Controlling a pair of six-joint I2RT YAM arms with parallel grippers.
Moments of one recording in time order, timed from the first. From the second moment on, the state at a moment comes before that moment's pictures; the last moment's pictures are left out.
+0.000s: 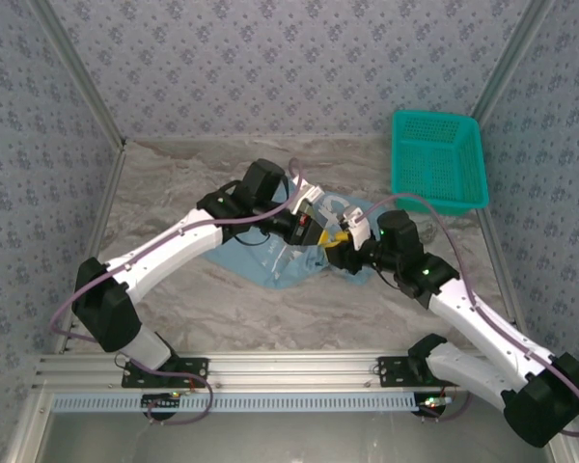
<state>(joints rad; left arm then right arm) -0.78 1.55 1.39 -0.53 0.74 -0.34 0.56 0.94 0.71 -0.26 -0.40 0.02</state>
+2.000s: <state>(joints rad) -1.02 1.47 0.88 0.14 -0.21 0.24 0.30 1.02 0.70 -0.12 -0.61 0.66</state>
